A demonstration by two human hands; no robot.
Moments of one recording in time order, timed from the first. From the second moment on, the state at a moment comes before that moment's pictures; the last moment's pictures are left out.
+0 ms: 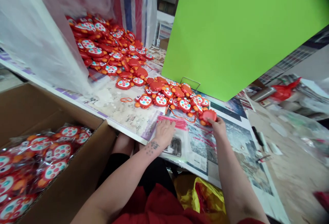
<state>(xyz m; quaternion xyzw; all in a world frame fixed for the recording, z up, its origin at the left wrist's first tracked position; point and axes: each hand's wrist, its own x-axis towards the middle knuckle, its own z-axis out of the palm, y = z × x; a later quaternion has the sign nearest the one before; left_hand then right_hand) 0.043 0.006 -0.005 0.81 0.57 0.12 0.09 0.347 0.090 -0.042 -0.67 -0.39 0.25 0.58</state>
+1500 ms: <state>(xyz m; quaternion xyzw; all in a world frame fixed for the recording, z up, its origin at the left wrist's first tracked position) 0.032 0.010 -0.017 0.81 0.46 0.34 0.10 0.216 0.027 -0.011 -0.47 -0.70 0.38 0.39</state>
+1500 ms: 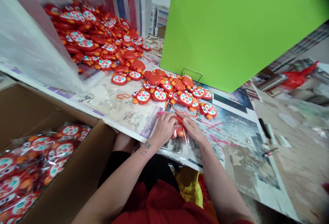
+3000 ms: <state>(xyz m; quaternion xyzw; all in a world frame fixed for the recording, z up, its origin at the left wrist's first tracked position) 0.010 0.016 -0.027 0.52 0.39 0.47 0.59 0.176 0.020 0.020 -0.48 -0.81 0.04 0.33</state>
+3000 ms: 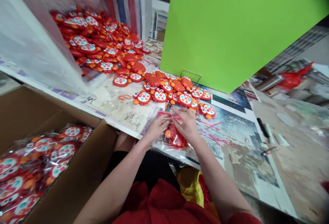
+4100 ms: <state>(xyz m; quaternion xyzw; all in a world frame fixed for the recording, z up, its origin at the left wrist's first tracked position) 0.013 0.015 -0.034 0.51 0.41 0.46 0.61 0.356 -0.028 -0.022 -0.78 -0.55 -0.16 0.24</state>
